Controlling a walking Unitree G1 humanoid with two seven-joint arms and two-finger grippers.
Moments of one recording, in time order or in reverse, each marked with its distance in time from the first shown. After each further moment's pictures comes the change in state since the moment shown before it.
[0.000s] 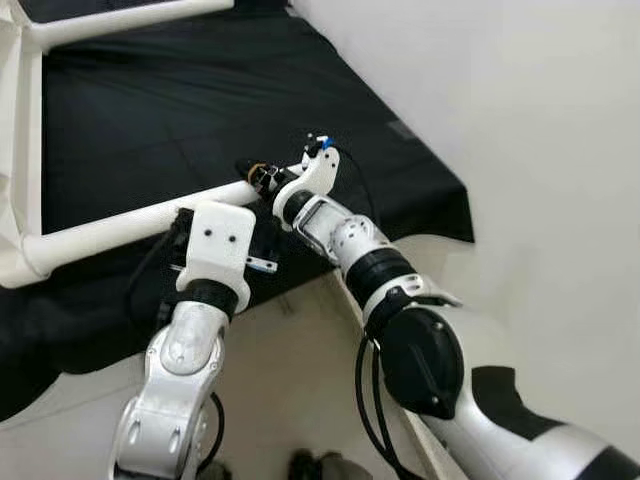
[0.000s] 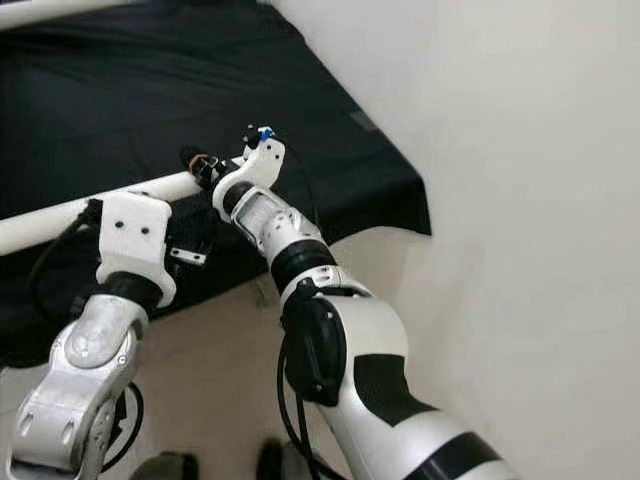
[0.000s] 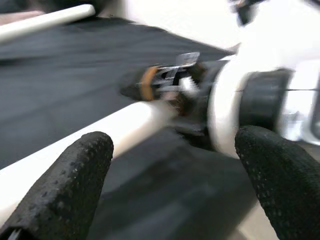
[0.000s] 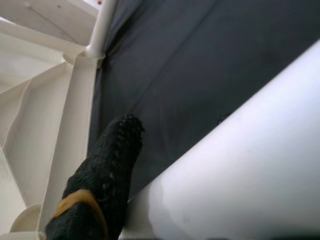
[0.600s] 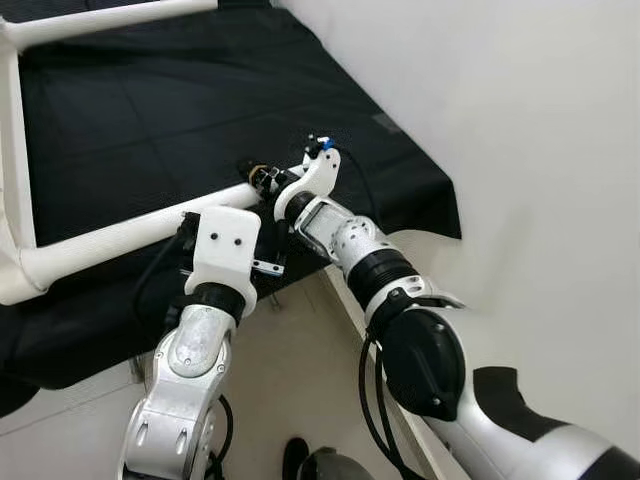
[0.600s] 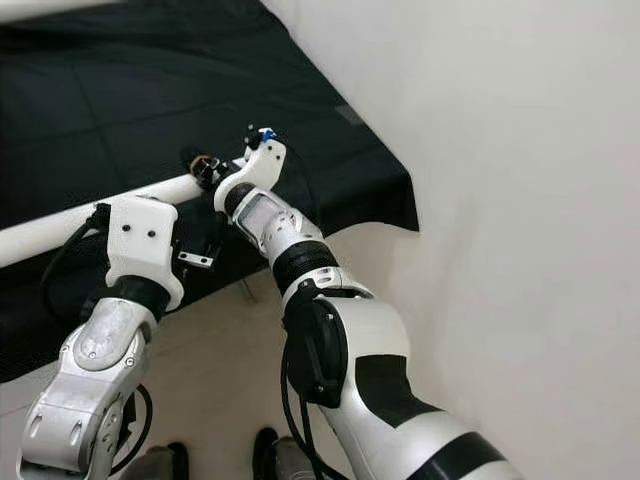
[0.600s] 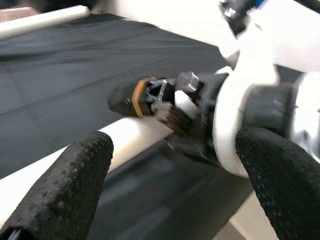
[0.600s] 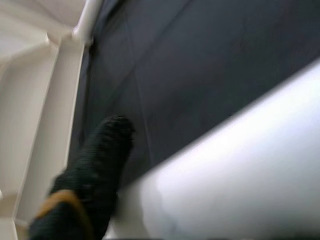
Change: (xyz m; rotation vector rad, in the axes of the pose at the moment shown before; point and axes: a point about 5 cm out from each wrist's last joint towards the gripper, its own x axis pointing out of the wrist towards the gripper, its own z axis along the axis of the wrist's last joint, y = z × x) left arm 0.000 0.001 -0.001 0.000 0.005 0.012; right arm 0.001 0.004 -0.016 -0.081 0.086 0.037
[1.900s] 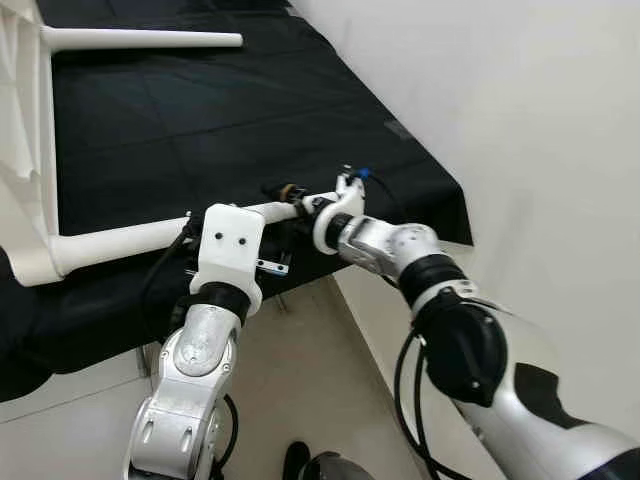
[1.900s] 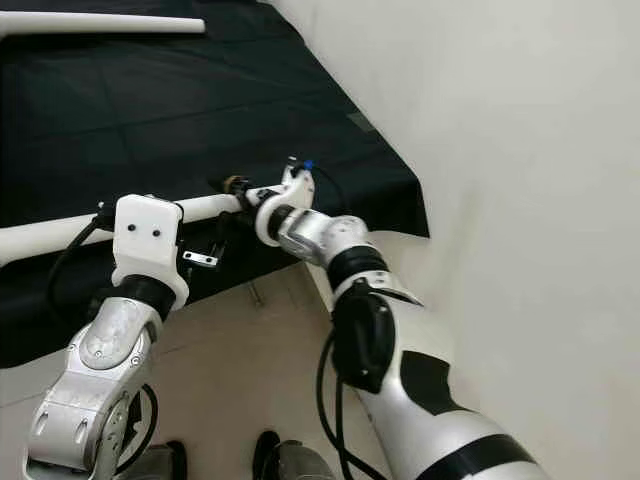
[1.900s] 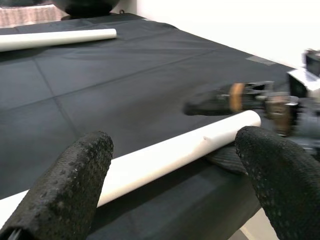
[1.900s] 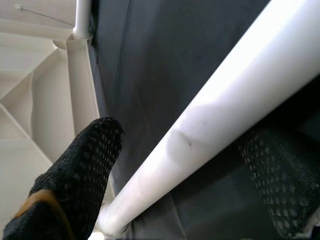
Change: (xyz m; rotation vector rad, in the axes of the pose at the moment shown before) left arm 0.002 -0.003 0.000 -0.016 -0.002 0.003; right arm -0.047 -0.064 0.026 0.453 0.102 -0.007
